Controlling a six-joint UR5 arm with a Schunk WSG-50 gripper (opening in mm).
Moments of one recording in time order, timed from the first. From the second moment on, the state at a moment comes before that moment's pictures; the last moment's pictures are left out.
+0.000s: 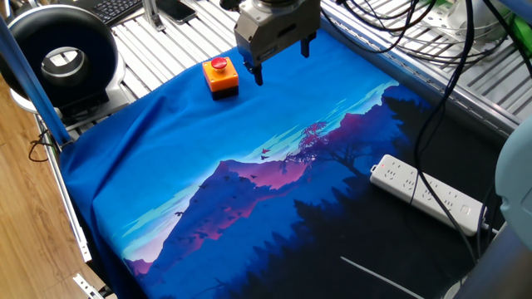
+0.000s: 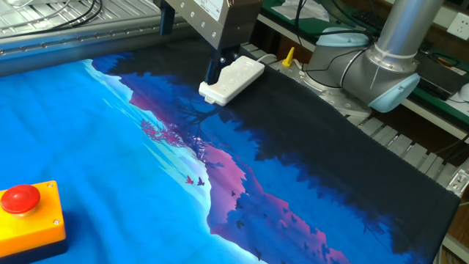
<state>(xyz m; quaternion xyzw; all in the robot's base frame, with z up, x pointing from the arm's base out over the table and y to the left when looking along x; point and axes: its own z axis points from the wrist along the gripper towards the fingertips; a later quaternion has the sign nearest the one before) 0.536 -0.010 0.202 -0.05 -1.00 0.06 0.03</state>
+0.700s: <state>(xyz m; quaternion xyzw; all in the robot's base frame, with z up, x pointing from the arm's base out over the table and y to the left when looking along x) 0.534 -0.006 0.202 -0.06 -1.00 0.06 0.03</state>
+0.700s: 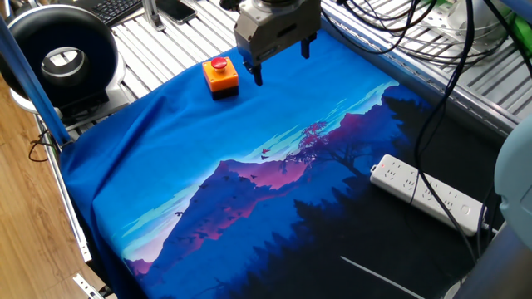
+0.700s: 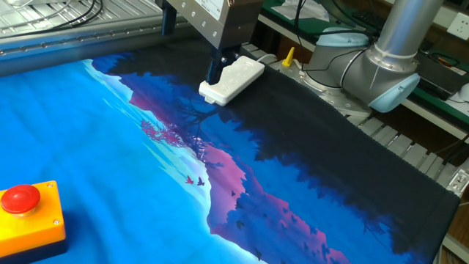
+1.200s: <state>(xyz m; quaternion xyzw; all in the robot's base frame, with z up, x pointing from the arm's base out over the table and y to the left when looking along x) 0.528 -0.004 0.204 -0.07 -1.00 0.05 0.05</state>
